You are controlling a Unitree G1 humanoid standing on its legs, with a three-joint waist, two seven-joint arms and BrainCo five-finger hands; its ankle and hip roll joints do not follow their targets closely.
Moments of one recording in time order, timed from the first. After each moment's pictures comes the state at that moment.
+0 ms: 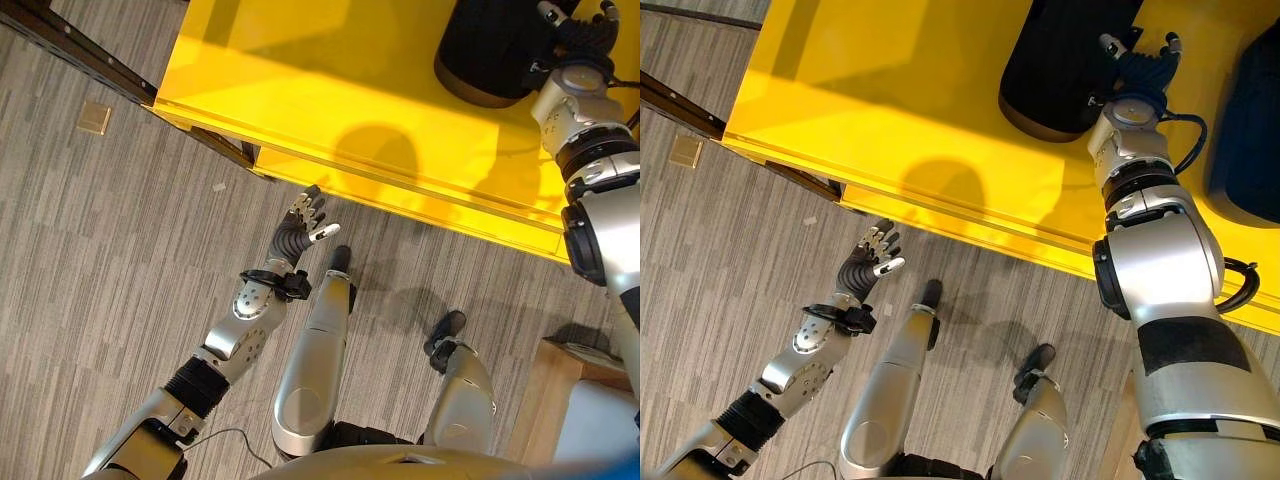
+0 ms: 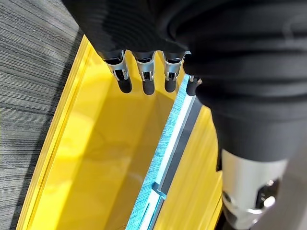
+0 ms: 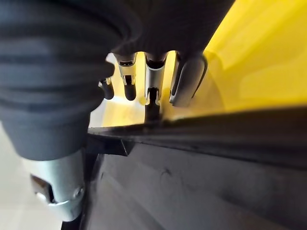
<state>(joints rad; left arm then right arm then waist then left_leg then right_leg) -0.25 0.51 -0.52 0.06 -0.77 -0.21 0.20 -1.52 -0.50 0.30 1.41 0.65 -0.04 -0.50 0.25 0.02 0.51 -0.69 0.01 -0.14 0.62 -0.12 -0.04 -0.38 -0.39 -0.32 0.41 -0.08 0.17</state>
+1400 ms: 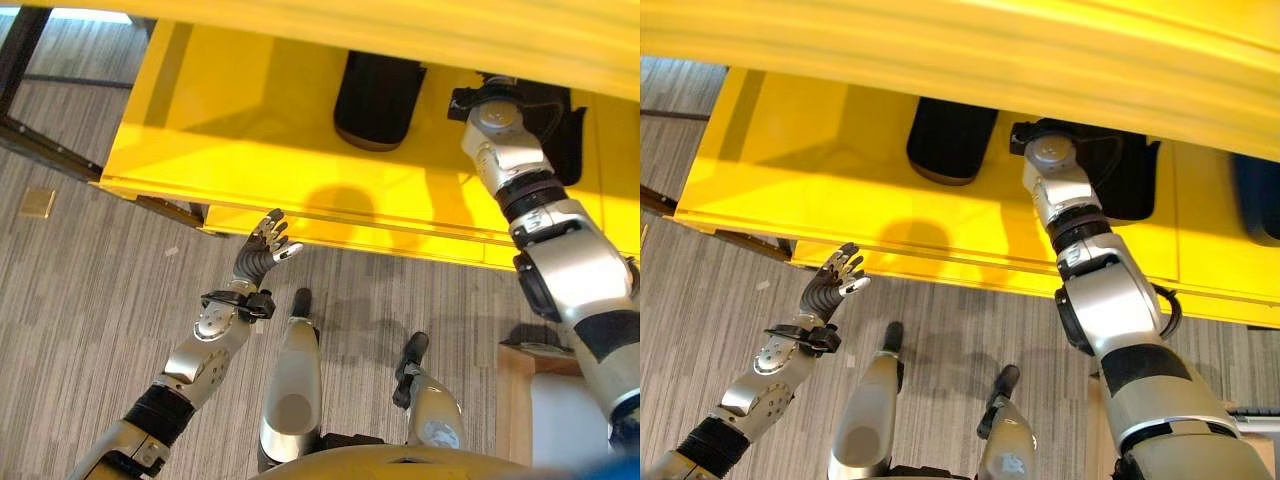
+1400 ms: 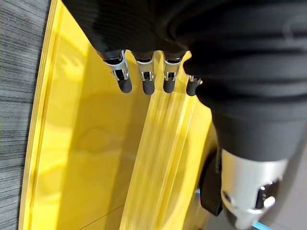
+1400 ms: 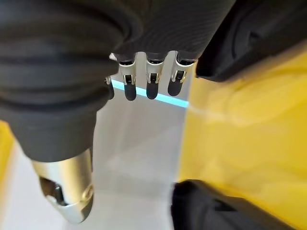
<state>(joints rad) -0.05 0.60 -0.37 0.07 -0.77 -0.17 0.16 -1.17 -0.33 0.28 0.83 0.41 -0.07 -0.53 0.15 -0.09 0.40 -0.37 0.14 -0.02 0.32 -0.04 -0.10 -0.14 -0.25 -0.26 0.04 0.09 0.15</state>
